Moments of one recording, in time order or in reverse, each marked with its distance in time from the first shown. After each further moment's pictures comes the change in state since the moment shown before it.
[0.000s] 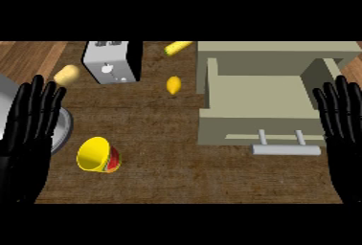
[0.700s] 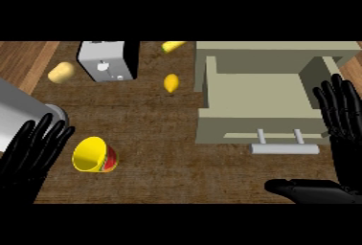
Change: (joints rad) left arm 0.207 0.118 0.070 0.005 0.523 -0.343 0.057; right arm -0.013 -0.051 -0.021 0.018 0.026 0.034 0.030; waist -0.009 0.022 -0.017
